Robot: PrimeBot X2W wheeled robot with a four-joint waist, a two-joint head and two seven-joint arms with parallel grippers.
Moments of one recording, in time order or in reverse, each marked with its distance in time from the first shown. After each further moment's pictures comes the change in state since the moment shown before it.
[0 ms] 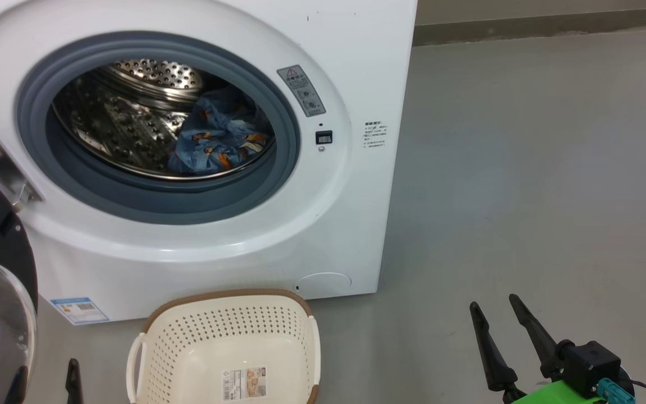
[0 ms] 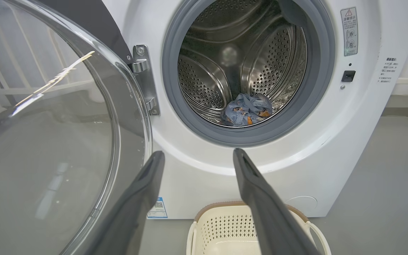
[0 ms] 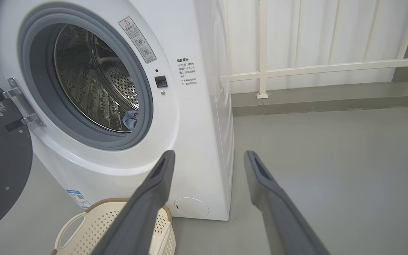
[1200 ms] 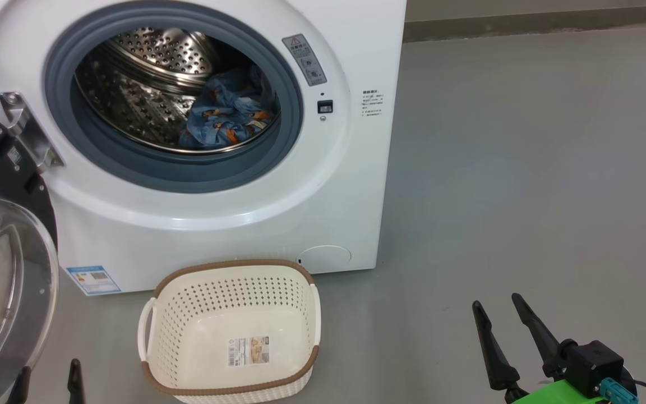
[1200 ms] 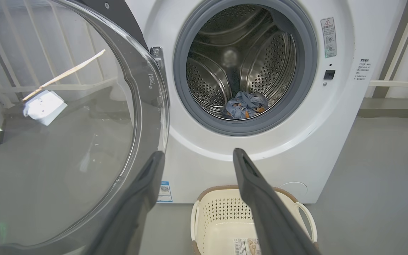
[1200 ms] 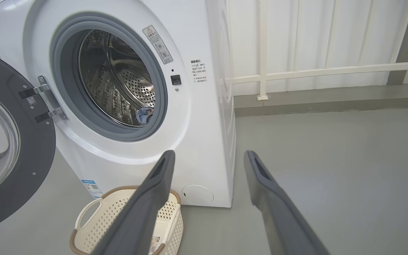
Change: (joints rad) left arm -0.002 -0.001 -0.006 0.007 -0.008 0.000 0.000; right arm 0.000 0.000 -0.008 -0.004 0.000 0.000 0.000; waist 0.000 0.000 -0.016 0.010
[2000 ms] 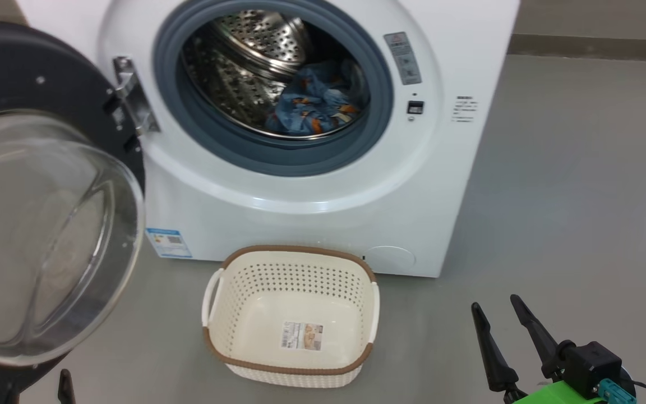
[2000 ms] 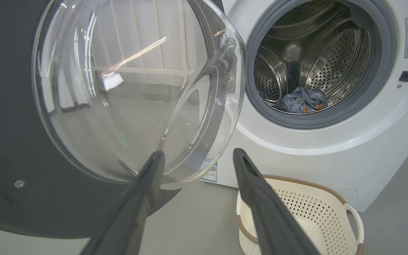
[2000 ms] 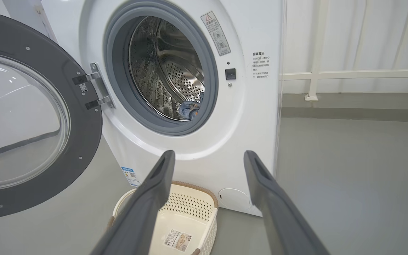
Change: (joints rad) left arm -0.001 -0.029 0.046 0.034 0.004 0.000 0.000; right arm 0.002 0.000 0.003 0.001 -0.003 0.000 0.000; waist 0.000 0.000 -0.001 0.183
